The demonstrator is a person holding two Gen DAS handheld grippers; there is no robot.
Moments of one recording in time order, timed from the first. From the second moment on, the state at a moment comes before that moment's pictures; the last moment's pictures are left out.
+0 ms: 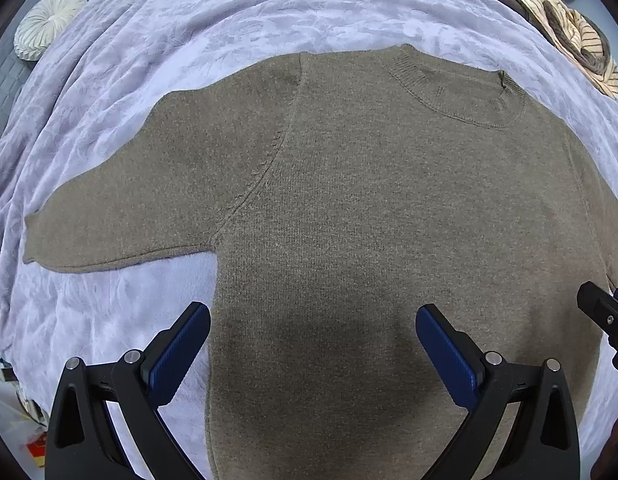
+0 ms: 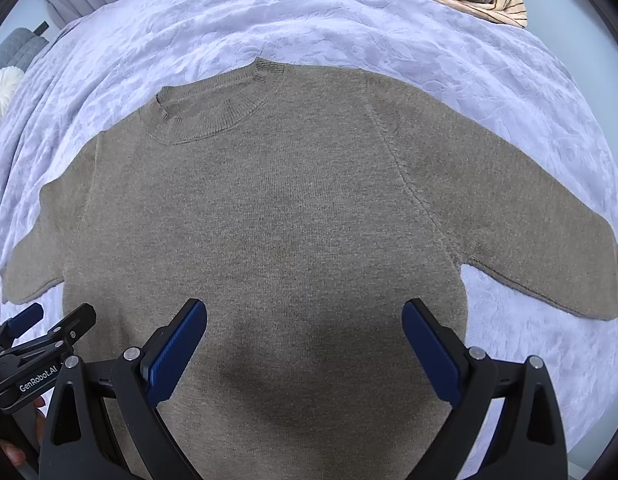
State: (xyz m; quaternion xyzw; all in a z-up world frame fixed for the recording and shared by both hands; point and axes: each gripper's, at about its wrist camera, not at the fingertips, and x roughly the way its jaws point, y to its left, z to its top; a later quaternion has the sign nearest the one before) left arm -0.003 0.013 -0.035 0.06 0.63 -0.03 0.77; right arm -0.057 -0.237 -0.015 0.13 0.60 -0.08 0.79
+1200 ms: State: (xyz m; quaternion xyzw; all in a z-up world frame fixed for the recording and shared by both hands) left arm 0.020 0.267 -0.065 -0.18 0.57 0.06 0.80; right arm -0.041 -0.133 -0.024 0.09 0.60 0.05 0.79
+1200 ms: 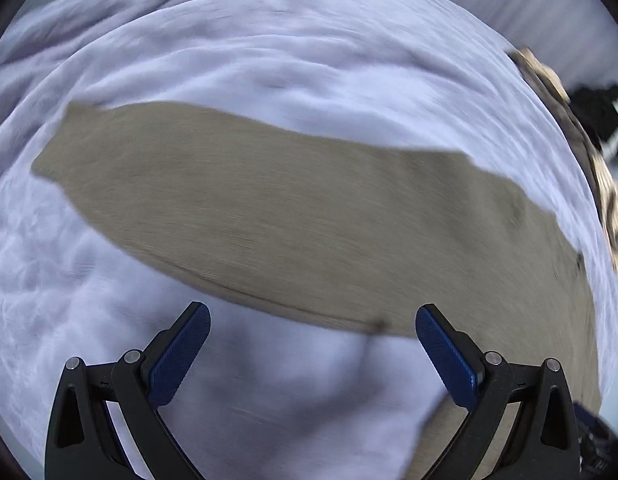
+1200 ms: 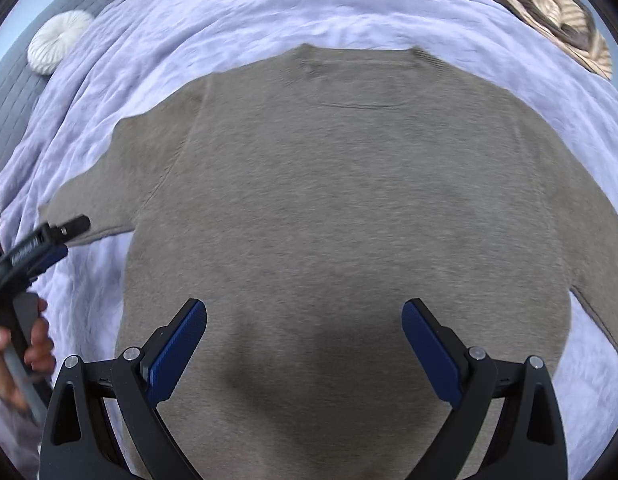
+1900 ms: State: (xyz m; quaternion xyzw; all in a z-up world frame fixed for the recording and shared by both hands) left arm 0.057 0.319 -0.023 -0.24 0.44 0.02 0.87; right arm -0.045 -0.084 -0.038 0.07 0.62 0.09 0.77
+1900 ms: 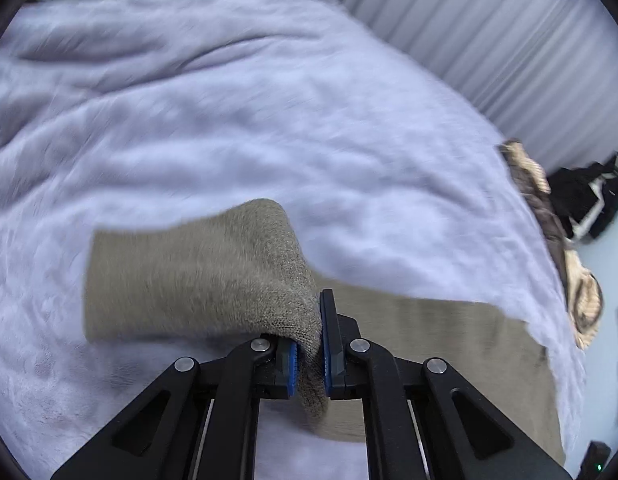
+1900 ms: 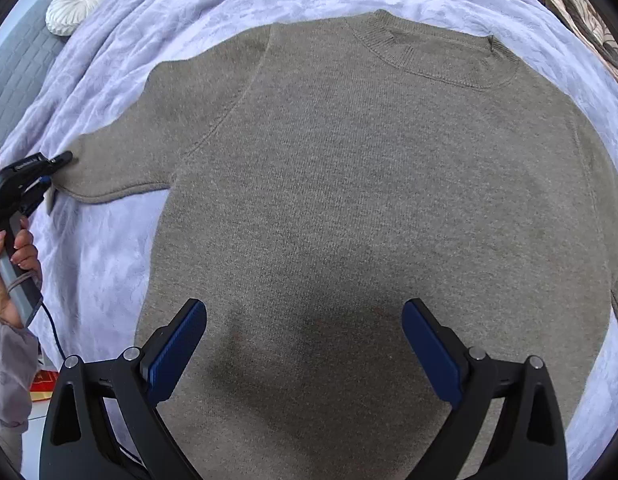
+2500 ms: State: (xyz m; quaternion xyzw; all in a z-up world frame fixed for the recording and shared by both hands) left arm 0.053 -0.063 -0.007 -0.02 0.50 -0.26 0.83; right arm -0.080 -0.225 -0.037 0.19 0.59 -0.03 0.79
